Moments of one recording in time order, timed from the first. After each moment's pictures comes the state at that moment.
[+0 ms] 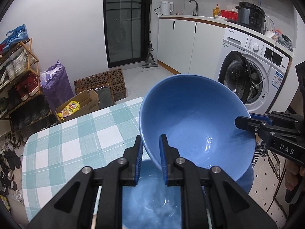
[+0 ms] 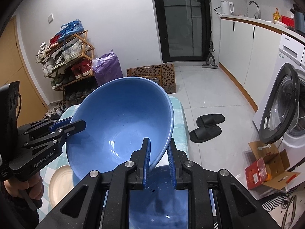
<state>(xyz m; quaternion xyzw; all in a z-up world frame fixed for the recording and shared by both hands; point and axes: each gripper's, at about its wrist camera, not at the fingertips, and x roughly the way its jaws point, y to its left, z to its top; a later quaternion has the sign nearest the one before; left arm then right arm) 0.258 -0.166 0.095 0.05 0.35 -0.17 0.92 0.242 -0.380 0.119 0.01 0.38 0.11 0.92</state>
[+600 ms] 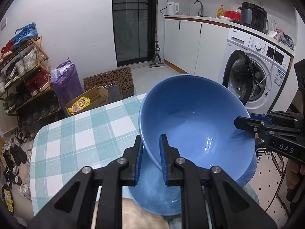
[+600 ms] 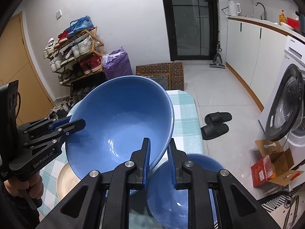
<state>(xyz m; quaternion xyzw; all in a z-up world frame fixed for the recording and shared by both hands) 0.222 -0.133 0.094 0.05 0.35 -0.15 0.92 0.212 -0.339 0.113 0.01 0.39 0.13 0.91</state>
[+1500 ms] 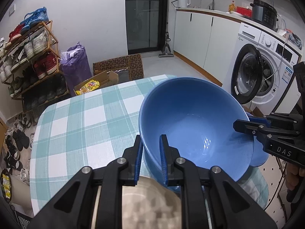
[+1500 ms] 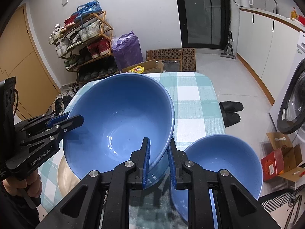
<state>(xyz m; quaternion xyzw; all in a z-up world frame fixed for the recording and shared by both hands) 0.207 -0.100 0.053 0.03 0.39 -0.12 0.91 0.205 -0.288 0.059 -0.01 0.43 0.16 0.89</state>
